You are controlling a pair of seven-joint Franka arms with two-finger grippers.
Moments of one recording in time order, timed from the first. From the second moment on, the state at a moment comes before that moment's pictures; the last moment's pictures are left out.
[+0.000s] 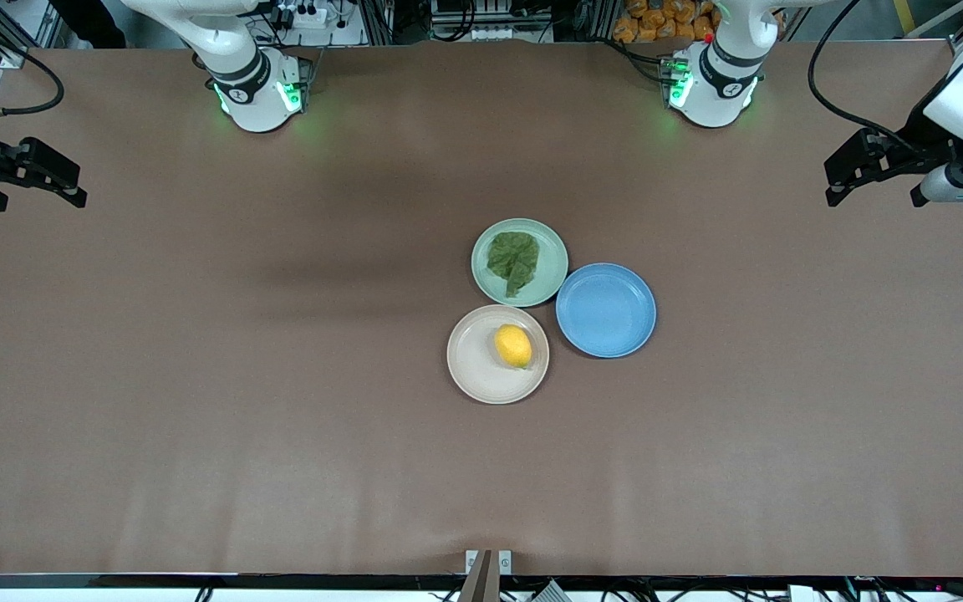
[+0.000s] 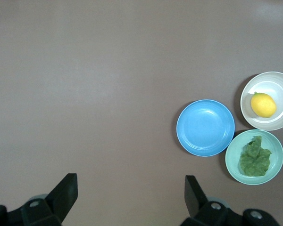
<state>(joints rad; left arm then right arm) 0.01 0.01 -0.20 -1.44 0.04 1.51 -0.16 -0.03 -0.03 0.05 -1.51 0.00 1.47 -0.03</state>
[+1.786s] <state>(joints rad) -0.09 0.32 -0.21 -1.44 -0.01 1.64 -0.40 -0.01 -0.05 0.05 -1.55 0.02 1.46 -0.04</state>
